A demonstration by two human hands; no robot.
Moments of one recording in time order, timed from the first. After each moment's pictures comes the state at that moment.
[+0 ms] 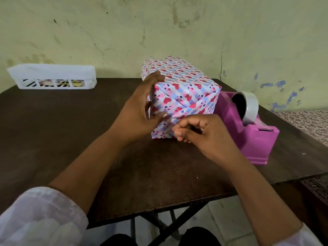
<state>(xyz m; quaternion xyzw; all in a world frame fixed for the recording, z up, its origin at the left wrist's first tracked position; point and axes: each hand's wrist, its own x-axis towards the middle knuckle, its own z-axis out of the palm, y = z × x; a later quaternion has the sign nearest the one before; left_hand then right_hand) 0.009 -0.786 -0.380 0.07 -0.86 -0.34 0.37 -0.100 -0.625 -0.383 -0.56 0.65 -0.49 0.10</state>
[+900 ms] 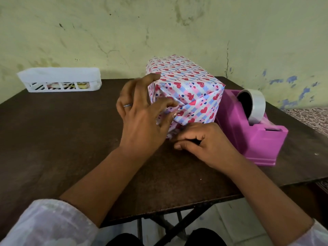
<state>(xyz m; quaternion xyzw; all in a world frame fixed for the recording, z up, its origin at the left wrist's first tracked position) 0.007 -0.756 -0.389 0.19 -0.85 -0.03 0.48 -0.115 -0.632 -0.400 -0.69 0.62 -0.39 -0.01</state>
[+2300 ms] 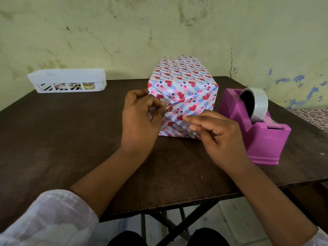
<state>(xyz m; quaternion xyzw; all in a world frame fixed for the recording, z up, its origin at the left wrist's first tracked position) 0.008 -0.753 -0.391 0.25 -0.79 -0.23 0.51 -0.120 -0.625 -0.407 -0.63 0.58 -0.48 -0.19</state>
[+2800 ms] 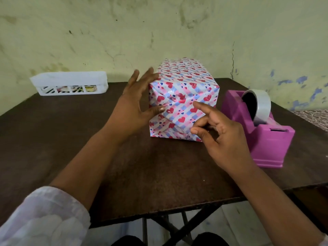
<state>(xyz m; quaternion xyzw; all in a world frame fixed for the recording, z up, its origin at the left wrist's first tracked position) 0.017 -0.789 -0.361 0.21 -0.90 -0.19 0.34 -0.117 -0.622 -0.408 -0.60 0.61 -0.51 -0.12</state>
